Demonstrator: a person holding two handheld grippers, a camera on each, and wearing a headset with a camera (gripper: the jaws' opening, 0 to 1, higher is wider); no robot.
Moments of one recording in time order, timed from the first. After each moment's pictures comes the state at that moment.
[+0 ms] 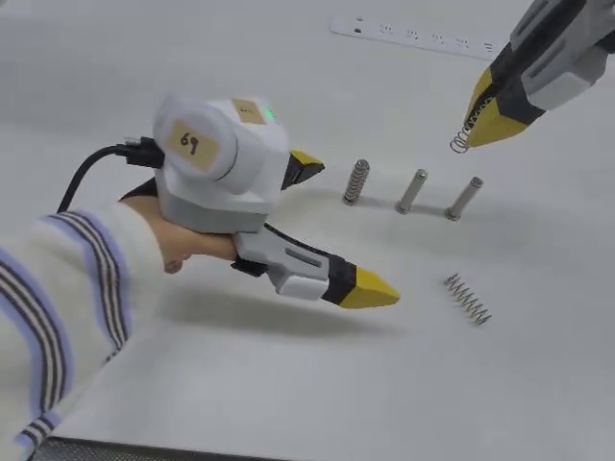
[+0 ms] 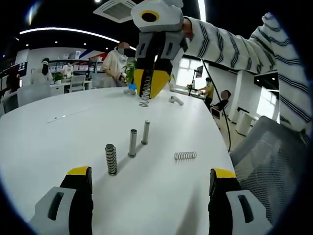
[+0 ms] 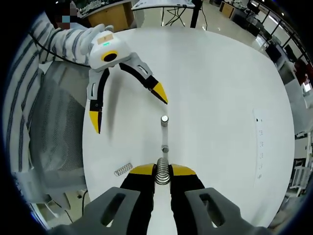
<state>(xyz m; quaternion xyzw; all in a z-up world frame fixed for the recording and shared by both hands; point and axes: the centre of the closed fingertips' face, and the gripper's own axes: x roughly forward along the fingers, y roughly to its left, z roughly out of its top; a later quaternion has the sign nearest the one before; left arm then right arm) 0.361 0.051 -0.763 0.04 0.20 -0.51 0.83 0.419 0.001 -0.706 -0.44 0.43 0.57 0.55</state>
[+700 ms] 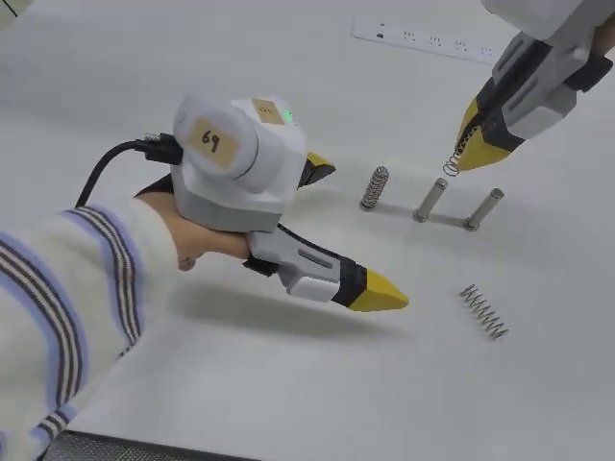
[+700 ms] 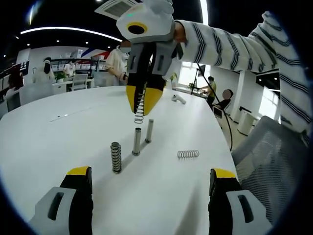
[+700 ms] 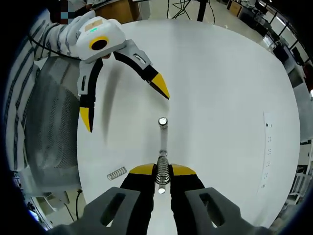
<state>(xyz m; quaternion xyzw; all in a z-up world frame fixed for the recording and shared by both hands) 0.365 0.058 -0.764 0.04 0.21 -0.50 0.84 0.422 0.014 -0.738 -0.45 0.44 0.58 0.51</state>
